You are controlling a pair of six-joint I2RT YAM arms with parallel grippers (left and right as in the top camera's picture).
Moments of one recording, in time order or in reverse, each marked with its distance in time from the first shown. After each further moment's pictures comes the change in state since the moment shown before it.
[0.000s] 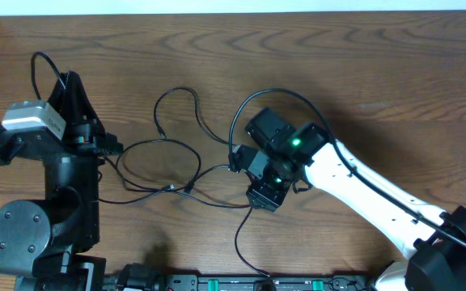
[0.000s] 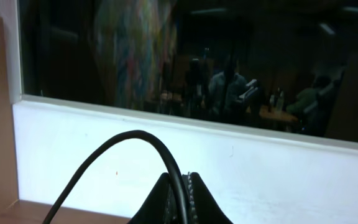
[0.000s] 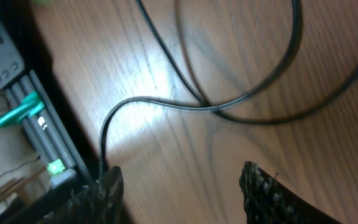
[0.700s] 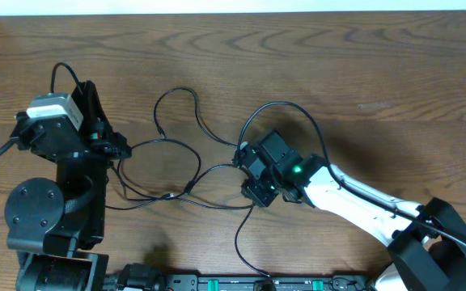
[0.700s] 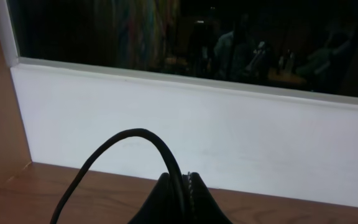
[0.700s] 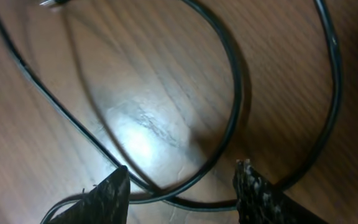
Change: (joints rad) left arm 0.000 0.020 0.000 -0.146 0.000 0.000; right arm 0.006 0.001 -0.331 0.605 0.092 0.281
